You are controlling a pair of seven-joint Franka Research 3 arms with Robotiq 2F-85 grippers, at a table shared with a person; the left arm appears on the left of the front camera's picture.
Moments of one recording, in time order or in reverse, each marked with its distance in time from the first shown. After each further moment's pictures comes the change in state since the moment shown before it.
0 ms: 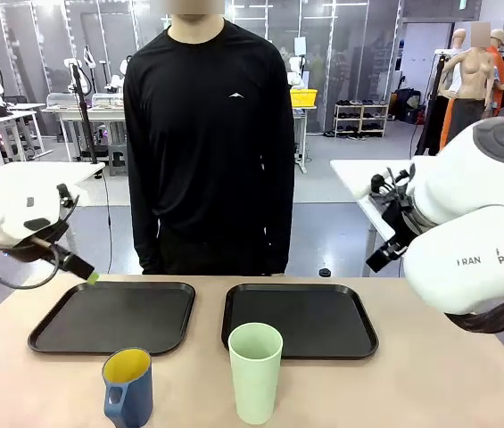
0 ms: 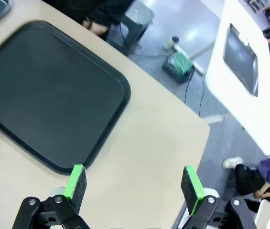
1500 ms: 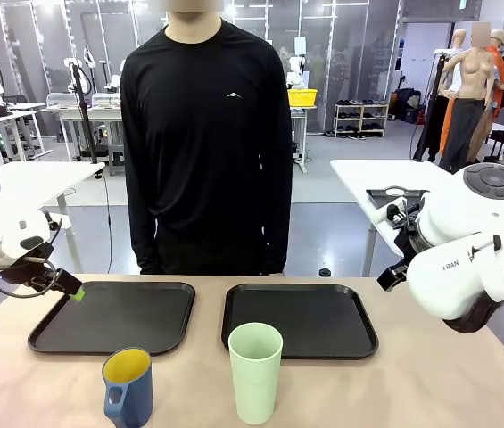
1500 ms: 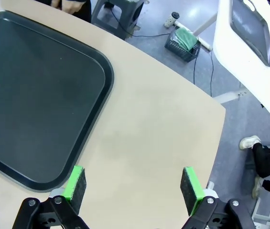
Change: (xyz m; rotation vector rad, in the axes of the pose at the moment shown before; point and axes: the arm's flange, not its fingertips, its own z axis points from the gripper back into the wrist) left arm -0.028 0.049 -0.050 0.007 0.059 0.201; right arm -0.024 -0.031 -0.084 0.026 0.078 -0.123
